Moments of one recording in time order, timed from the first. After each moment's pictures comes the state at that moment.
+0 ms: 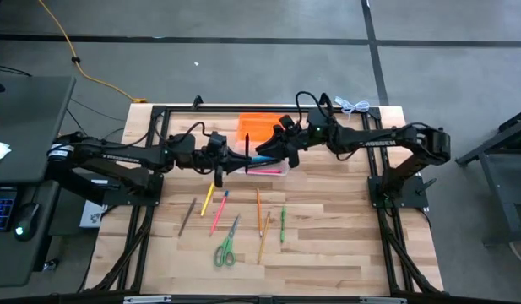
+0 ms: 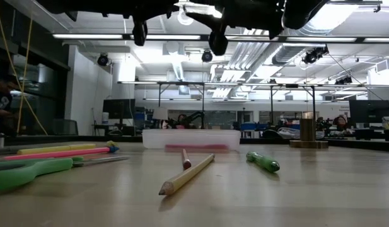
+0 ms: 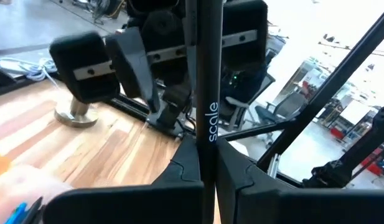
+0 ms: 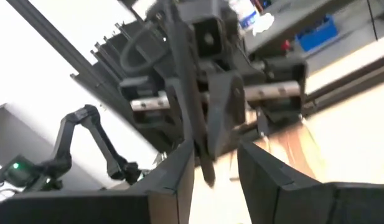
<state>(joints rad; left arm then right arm) 0.05 1.12 0.67 0.45 0.04 -0.48 -0.28 1.52 0.98 0.55 -0.58 0.66</state>
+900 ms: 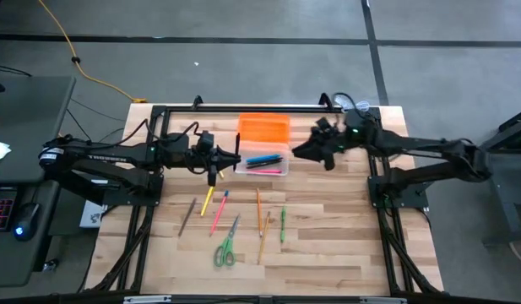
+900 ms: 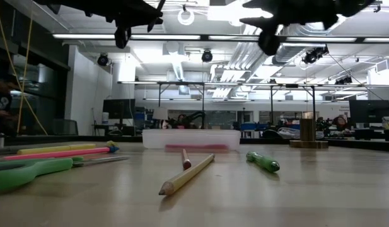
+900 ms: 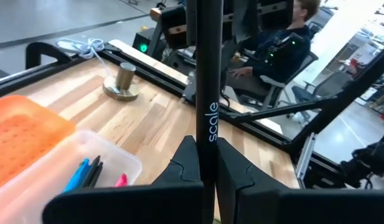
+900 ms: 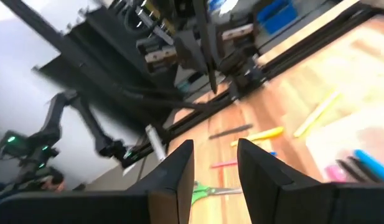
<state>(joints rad) 0.05 0.98 0.67 0.15 -0.05 -0.44 -0.33 1.03 0.70 0.20 -0.51 0.60</state>
